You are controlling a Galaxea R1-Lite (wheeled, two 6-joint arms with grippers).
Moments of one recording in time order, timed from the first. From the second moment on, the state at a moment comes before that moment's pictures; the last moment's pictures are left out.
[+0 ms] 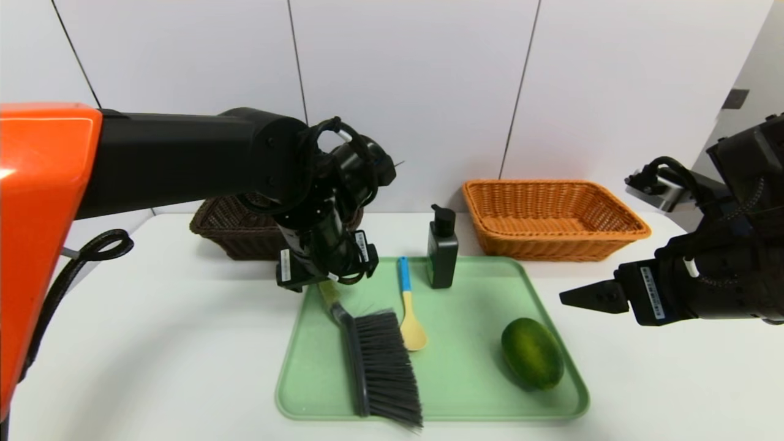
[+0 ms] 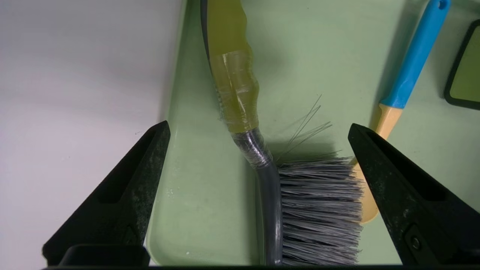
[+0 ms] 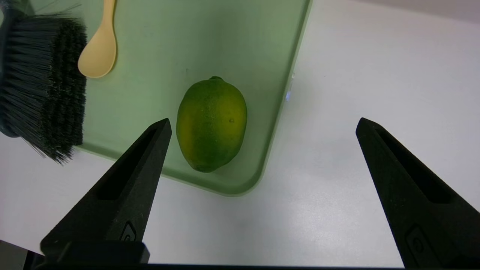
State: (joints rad) left arm -0.66 2.09 -1.91 0.95 0.29 -0.86; right arm 0.43 1.41 -1.08 0.47 -0.03 0.16
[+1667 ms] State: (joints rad) left arm -0.62 2.22 -1.98 0.98 0.28 -0.86; right arm 0.46 1.41 -1.04 0.47 -0.04 0.19
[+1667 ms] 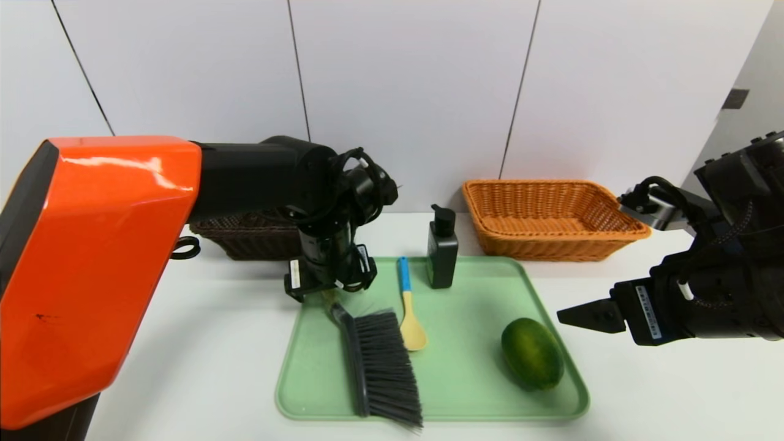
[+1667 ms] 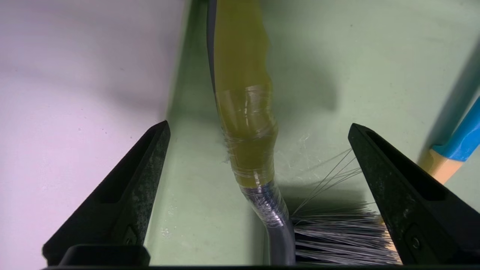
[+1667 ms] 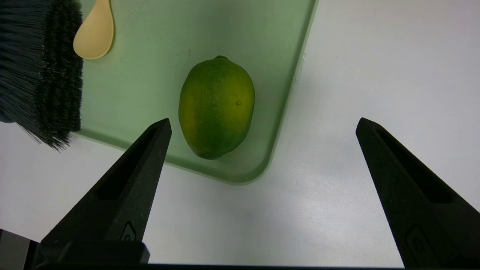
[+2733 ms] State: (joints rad) left arm -0.62 2.28 -1.98 0.91 0.29 -0.85; right arm 0.46 1.39 -1.04 0.47 -0.03 0.19
